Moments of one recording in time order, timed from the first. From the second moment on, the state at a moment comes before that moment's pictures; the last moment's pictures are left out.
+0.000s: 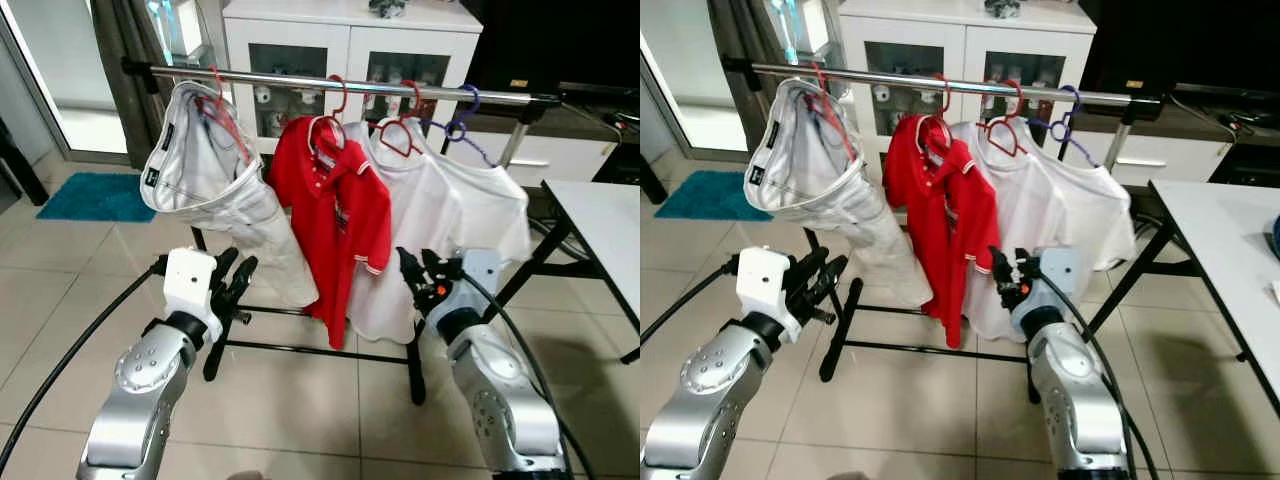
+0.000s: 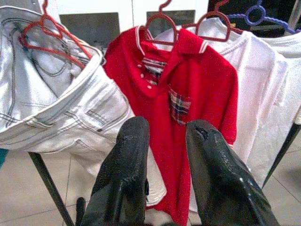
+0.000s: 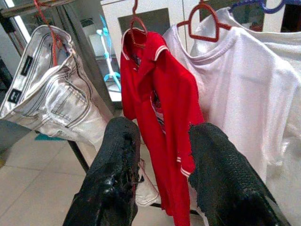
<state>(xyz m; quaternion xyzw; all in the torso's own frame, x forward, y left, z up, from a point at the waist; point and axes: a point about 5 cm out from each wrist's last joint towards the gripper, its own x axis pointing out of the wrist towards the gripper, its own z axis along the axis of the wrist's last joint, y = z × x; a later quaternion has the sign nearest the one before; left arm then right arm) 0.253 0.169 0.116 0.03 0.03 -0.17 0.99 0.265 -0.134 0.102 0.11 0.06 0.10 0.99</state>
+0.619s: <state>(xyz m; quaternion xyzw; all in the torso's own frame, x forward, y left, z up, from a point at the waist) 0.257 0.173 0.117 0.03 0.04 -0.16 0.99 0.270 -0.125 0.107 0.13 0.05 0.12 0.98</state>
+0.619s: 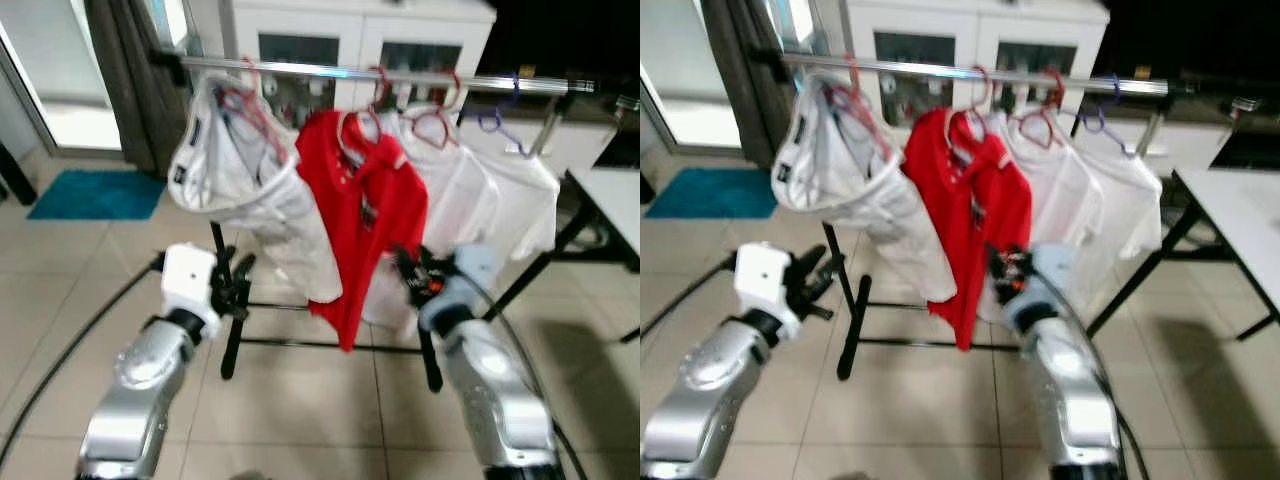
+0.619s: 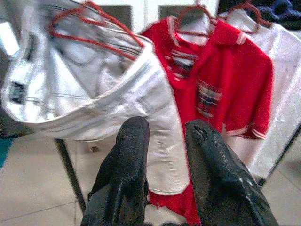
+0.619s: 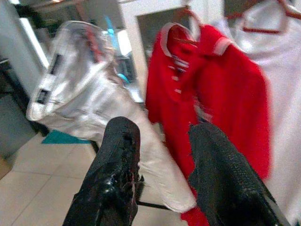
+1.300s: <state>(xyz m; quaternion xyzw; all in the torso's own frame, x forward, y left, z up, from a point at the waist) 0.257 0.170 0.116 0.05 0.03 -0.16 0.99 0.270 -0.131 0.107 0.11 0.04 0.12 0.99</state>
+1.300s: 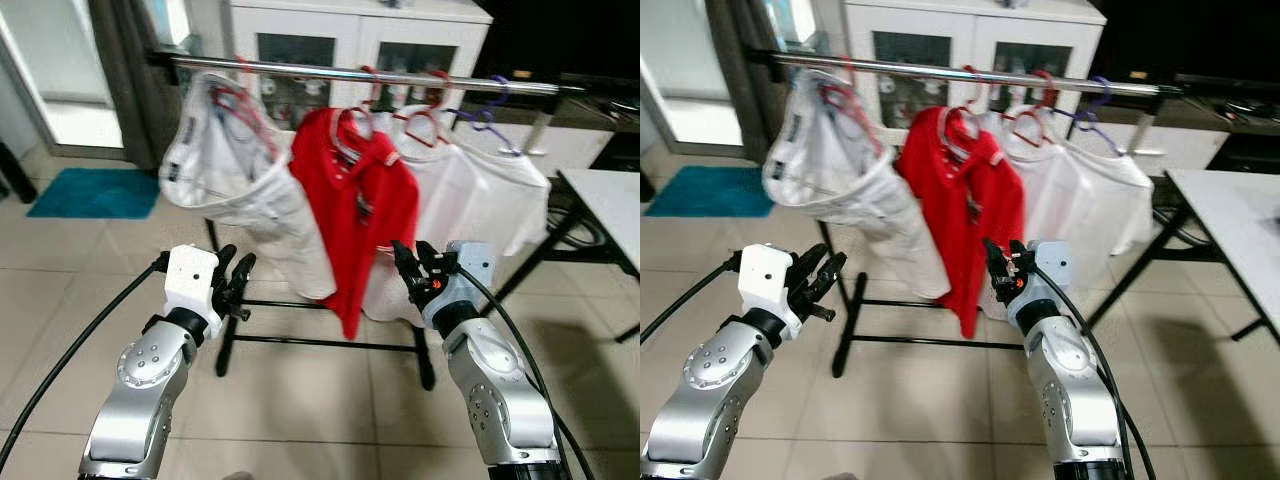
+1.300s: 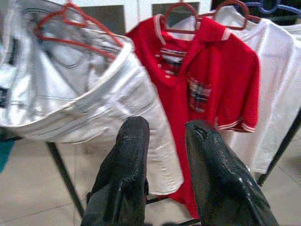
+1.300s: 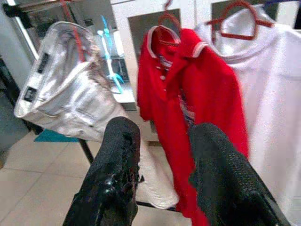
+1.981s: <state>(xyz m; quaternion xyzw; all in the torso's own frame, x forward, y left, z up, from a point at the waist) 0.257 0.166 0.111 0.05 0.04 -0.16 0.98 0.271 -0.135 0.104 0.09 0.05 0.12 0.99</state>
